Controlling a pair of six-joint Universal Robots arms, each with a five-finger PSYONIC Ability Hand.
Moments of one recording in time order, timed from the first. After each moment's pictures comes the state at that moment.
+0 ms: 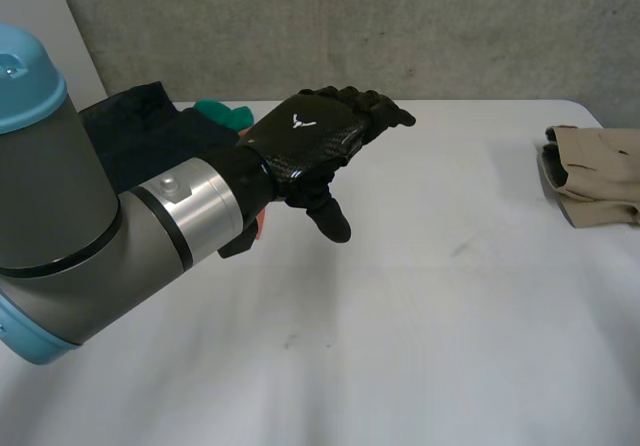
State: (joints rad) left arm 4.13 -1.82 -1.35 3.12 -1.09 3.25; right arm 1.24 -0.34 0.40 0.05 1.36 2.74; left_hand 0.19 0.20 0.21 0.20 0.04; right_hand 0.20 0.22 0.21 0.23 0.06
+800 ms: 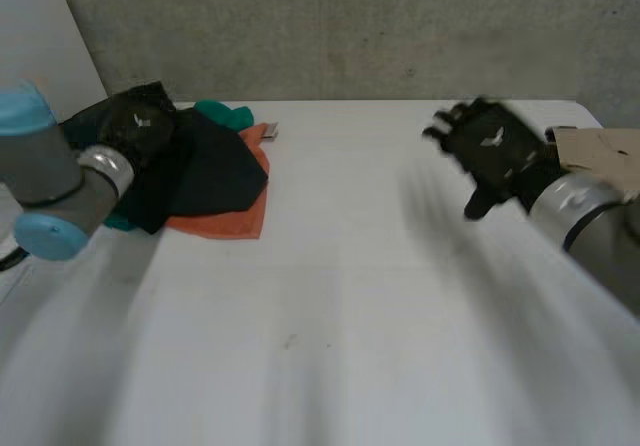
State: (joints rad) left arm 4.57 -2.36 -1.03 3.30 -1.33 3.81; right arm 1.80 -1.27 1.57 -0.20 1.11 2.52; left_hand 0.19 0.20 0.21 0.20 0.04; right_hand 0.20 0.22 0.21 0.23 0.05
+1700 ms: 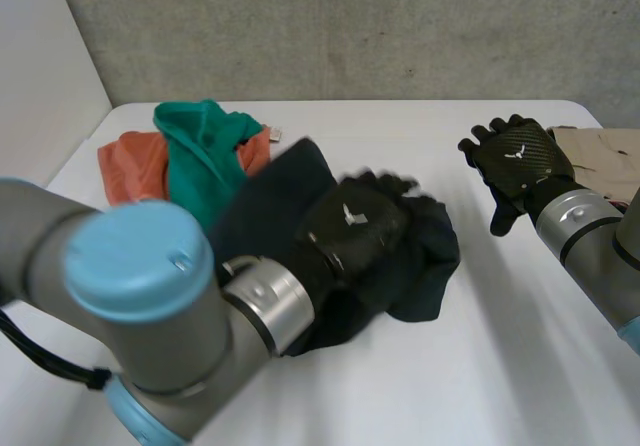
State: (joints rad) left arm 3.95 -1.95 -1.54 3.43 -1.32 3.32; right arm 1.82 -1.27 1.61 -0.20 1.35 2.51; left_hand 0.23 0.22 0.23 0.23 0.04; right_hand 0.20 0.22 0.21 0.23 0.05
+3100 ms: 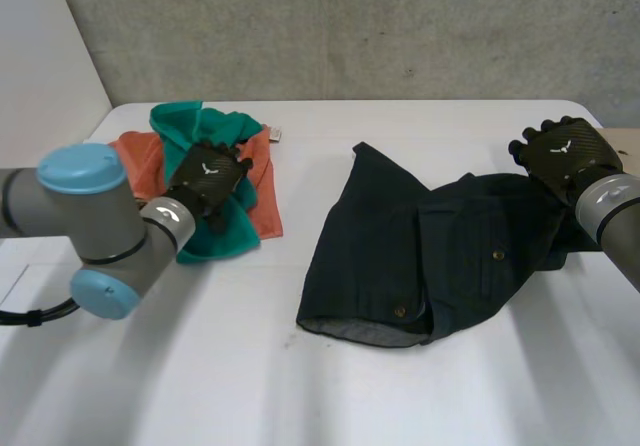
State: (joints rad) left arm 4.39 -2.29 -1.31 3.43 -1.34 3.72; right arm 1.74 -1.24 1.51 -0.03 1.44 2.43; left_hand 0.29 0.29 0.28 0.29 0.12; right_hand 0.20 0.22 0.21 0.23 0.06
